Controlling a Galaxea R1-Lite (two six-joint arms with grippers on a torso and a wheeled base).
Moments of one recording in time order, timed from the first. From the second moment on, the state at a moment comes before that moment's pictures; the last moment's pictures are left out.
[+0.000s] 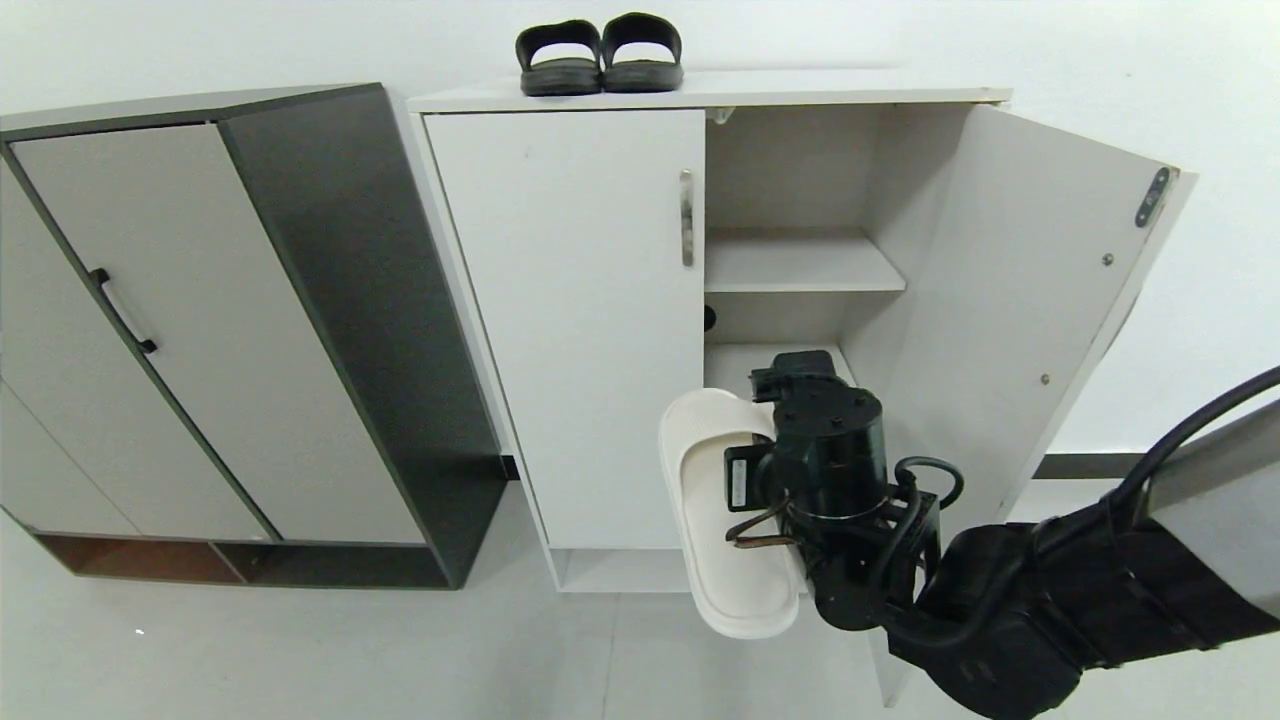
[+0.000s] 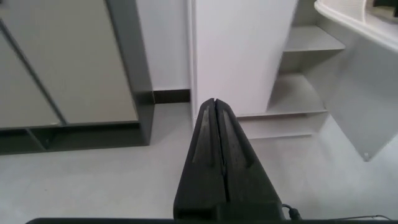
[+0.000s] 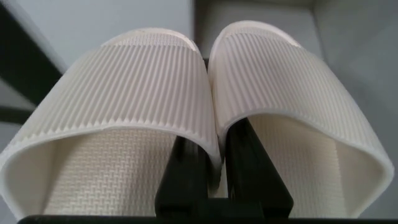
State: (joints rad) left arm 0.00 0.00 0.00 0.00 -0.05 0.01; right arm 0.86 2.01 -1.02 -0.78 -0.74 0.17
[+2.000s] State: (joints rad) left arm 0.00 0.00 0.00 0.00 -0.04 0.00; right arm 0.61 2.19 -1.18 -0.81 -0.84 0.13
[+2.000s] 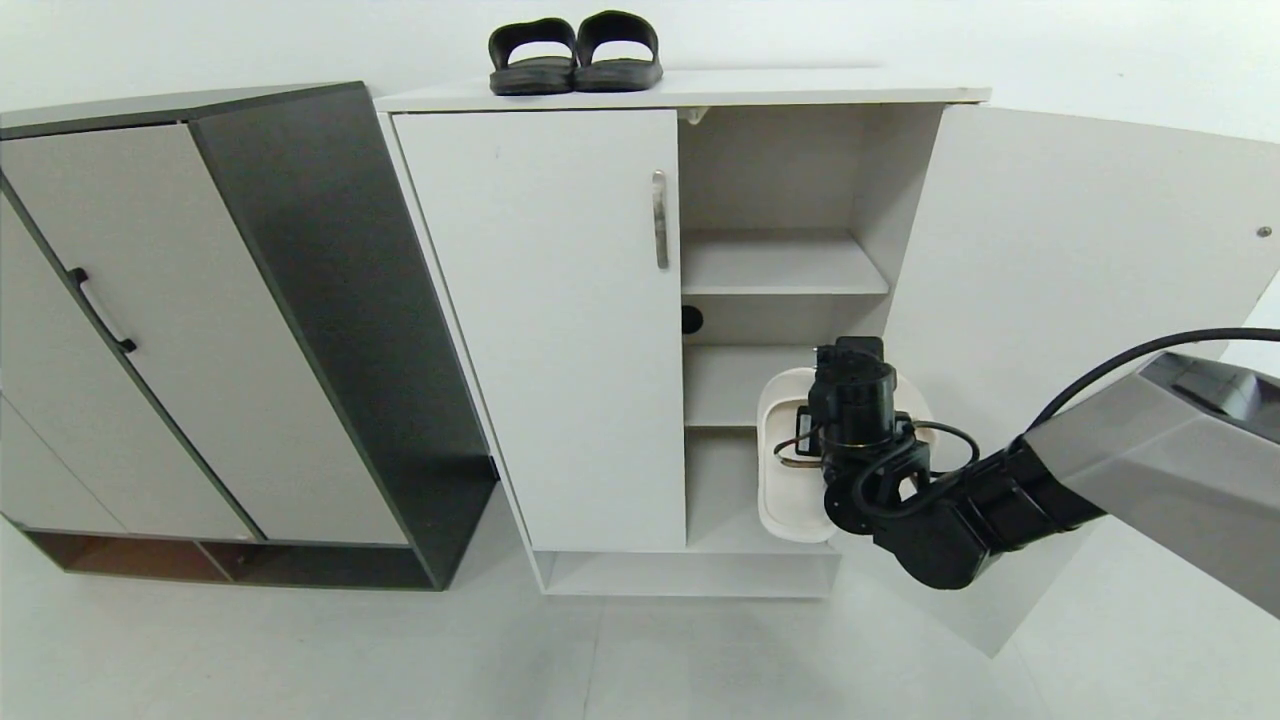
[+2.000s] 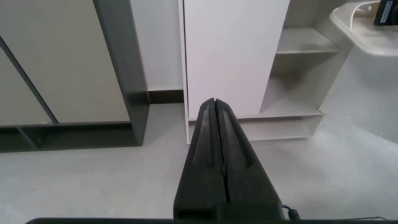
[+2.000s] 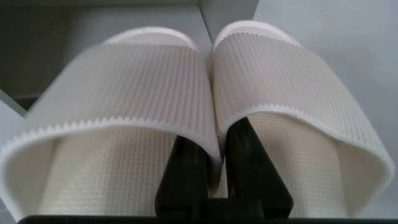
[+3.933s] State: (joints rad) left arm 0.00 0.00 0.00 0.00 -0.04 0.00; right arm 0.71 2.22 -1.06 -0.96 -0.69 0.09
